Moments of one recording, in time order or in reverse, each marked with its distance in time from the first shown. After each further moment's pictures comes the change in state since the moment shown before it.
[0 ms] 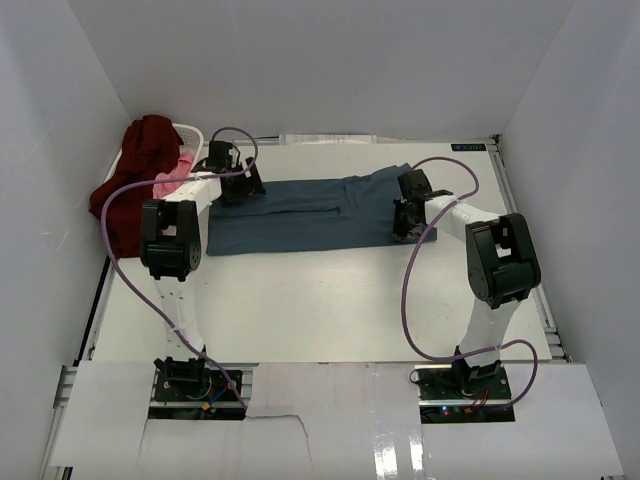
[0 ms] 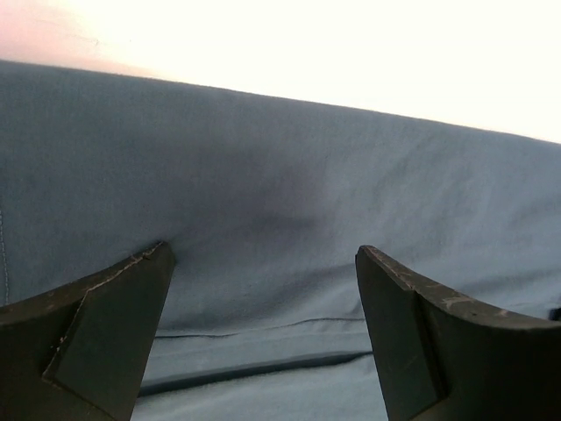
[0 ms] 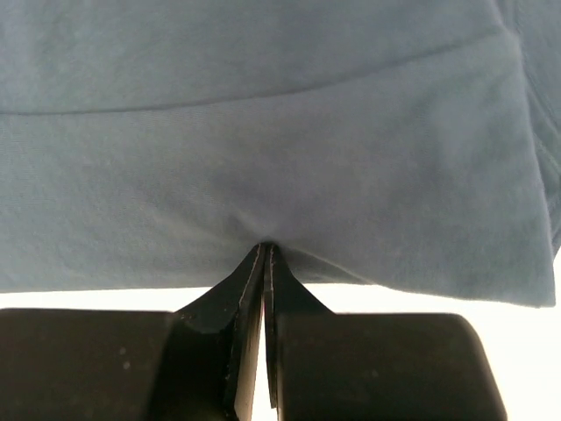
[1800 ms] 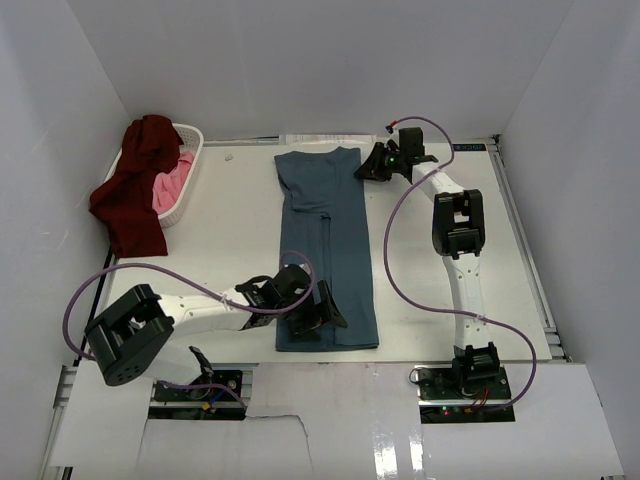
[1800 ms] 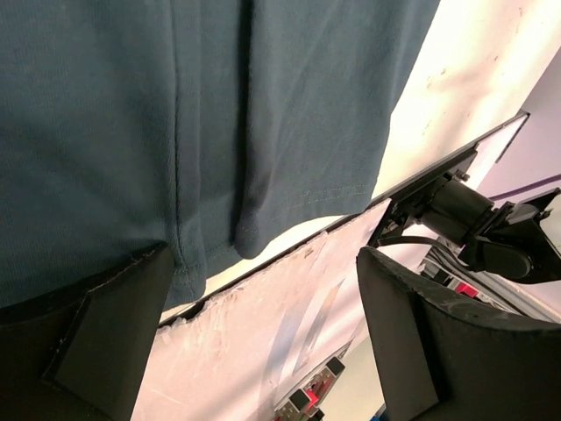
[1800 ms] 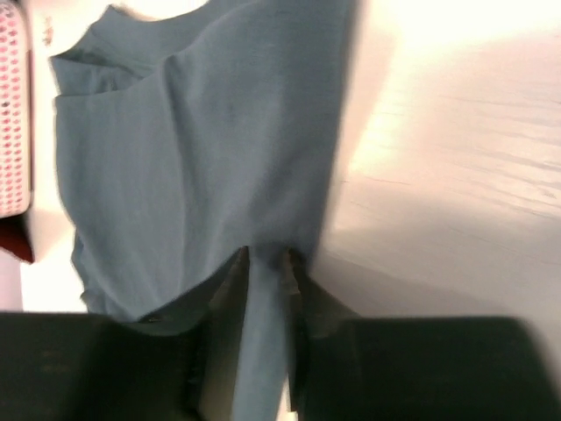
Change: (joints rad) left arm -0.858 -0.793 -1.093 0.335 0.128 -0.825; right arm -0.124 0.779 0.991 0.226 -0.653 0.132
